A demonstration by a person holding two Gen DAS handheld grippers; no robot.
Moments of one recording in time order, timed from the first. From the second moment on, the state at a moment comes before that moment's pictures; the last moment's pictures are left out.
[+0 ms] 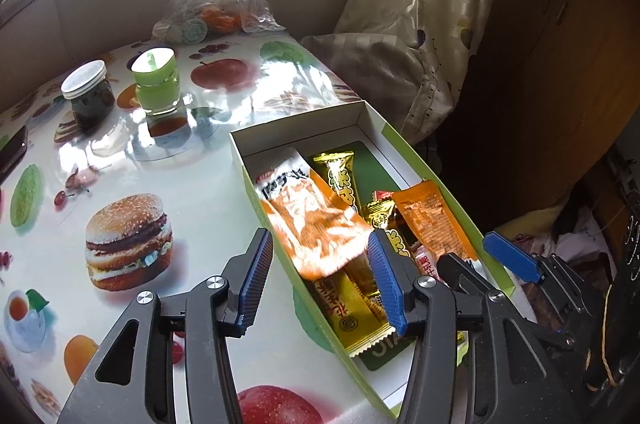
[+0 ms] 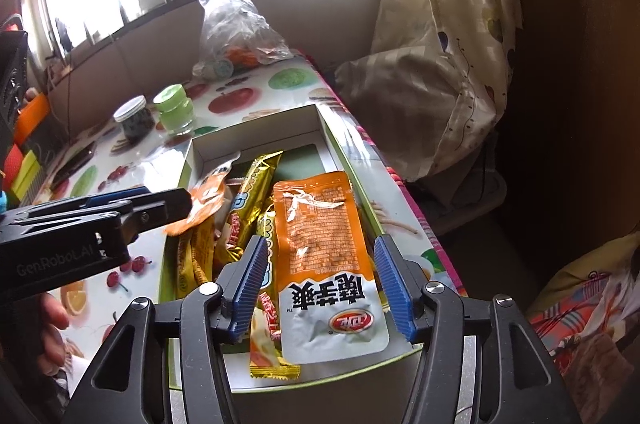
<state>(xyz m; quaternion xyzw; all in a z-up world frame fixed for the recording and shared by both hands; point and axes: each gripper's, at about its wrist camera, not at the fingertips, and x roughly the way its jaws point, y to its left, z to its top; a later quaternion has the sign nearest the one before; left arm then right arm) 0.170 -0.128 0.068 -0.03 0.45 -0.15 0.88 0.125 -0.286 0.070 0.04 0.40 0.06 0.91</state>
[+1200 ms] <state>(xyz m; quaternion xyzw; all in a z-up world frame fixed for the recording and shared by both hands) 0.052 -0.097 0.023 0.03 0.46 -0.11 0.88 0.018 -0.255 0.054 0.03 0.40 0.02 0.92</state>
